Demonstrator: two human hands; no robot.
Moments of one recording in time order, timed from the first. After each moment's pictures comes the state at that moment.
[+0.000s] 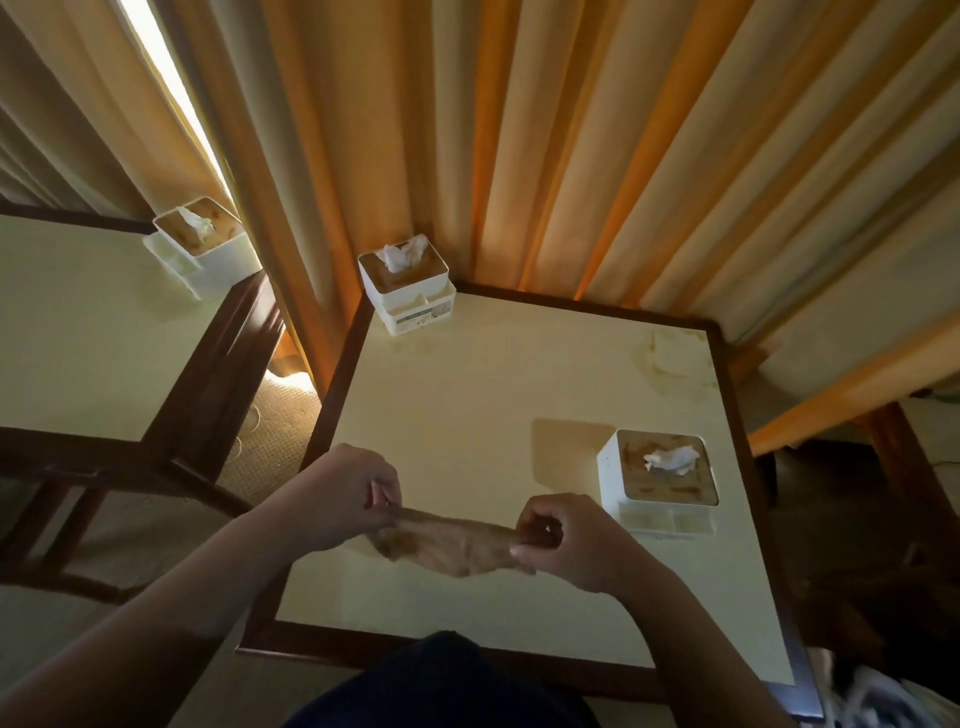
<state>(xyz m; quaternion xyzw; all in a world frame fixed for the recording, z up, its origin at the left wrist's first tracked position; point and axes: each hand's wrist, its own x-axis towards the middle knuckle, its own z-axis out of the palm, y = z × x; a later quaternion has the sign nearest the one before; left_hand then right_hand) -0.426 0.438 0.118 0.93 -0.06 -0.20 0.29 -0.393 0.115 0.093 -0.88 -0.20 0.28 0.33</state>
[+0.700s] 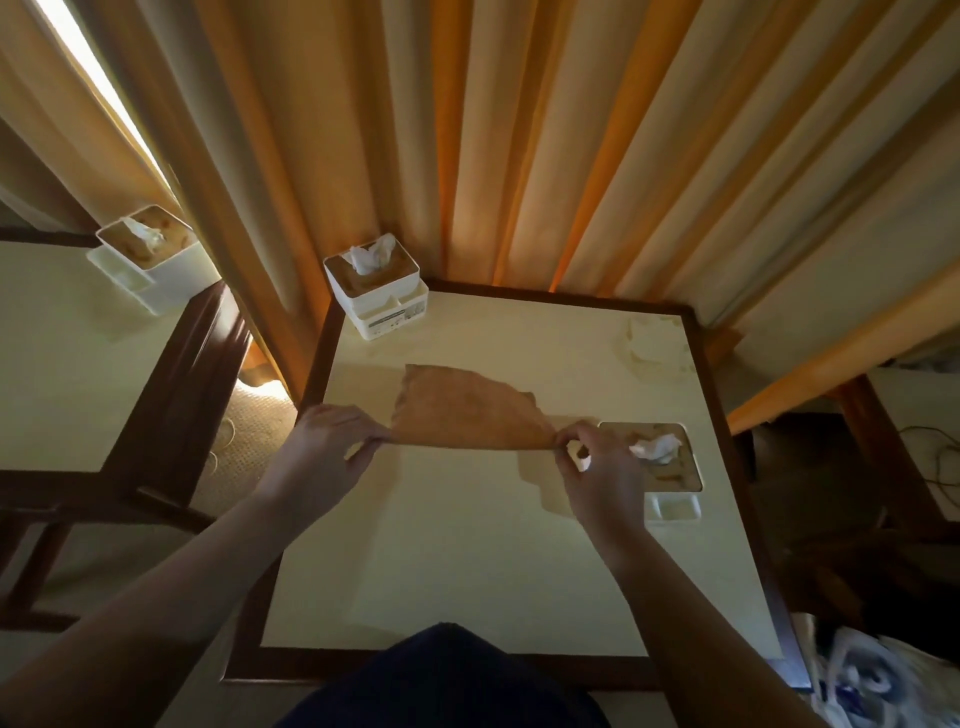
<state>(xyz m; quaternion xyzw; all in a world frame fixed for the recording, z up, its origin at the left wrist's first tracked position) -0.375 0.451 0.081 0.95 -0.15 0.12 0.25 -0.347 0.106 0.064 -0.95 -0.05 -0.13 0.26</state>
